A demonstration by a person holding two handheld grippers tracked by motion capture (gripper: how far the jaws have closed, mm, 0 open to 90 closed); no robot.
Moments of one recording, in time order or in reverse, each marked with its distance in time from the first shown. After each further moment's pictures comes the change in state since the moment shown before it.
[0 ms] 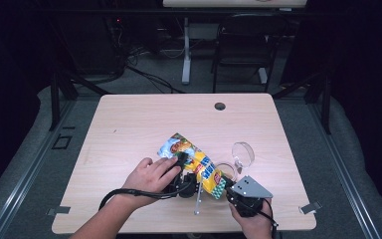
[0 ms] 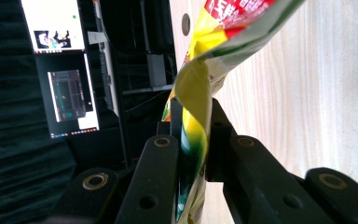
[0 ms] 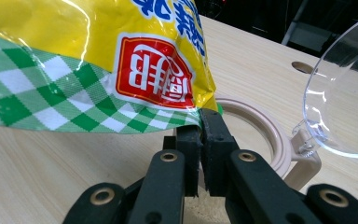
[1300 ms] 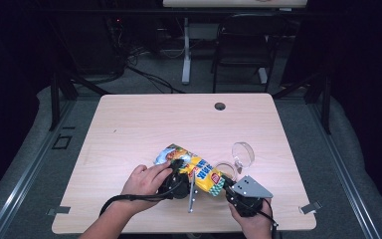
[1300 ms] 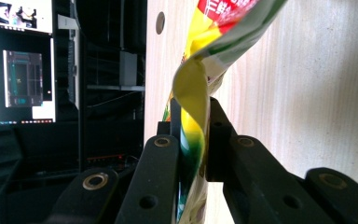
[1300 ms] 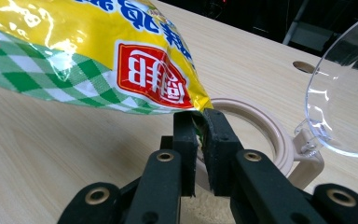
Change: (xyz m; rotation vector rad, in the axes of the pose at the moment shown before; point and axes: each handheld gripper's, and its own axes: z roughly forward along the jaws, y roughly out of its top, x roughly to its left) left arm -0.020 -0.016 0.010 -0.047 -0.102 -0.191; right arm -0.001 -0.001 0.001 -0.005 0.006 0.007
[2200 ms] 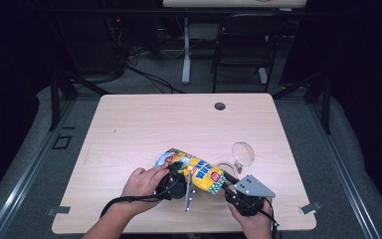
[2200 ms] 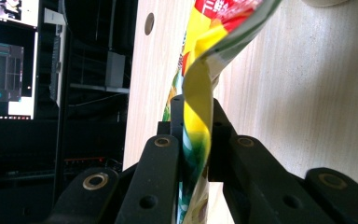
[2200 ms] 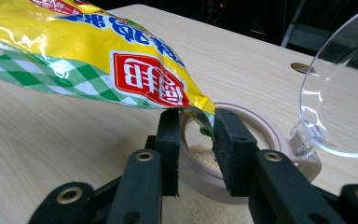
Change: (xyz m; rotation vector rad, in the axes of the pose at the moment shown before) left arm -0.005 -0.008 0.006 -0.030 -0.036 -0.057; right arm -0.003 -0.001 0.000 -0.027 -0.003 0.037
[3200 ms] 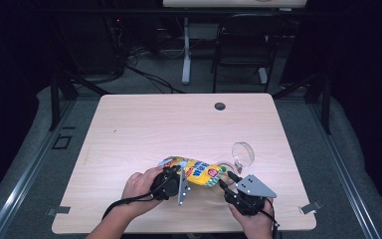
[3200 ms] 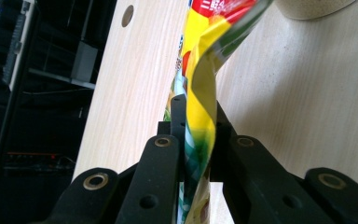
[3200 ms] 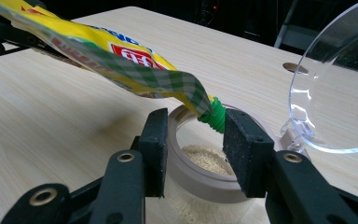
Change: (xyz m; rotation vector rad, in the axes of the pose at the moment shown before) left arm -0.004 -0.018 0.010 -0.040 -0.112 -0.182; right arm -0.002 -0.001 0.000 -0.006 -0.022 0.008
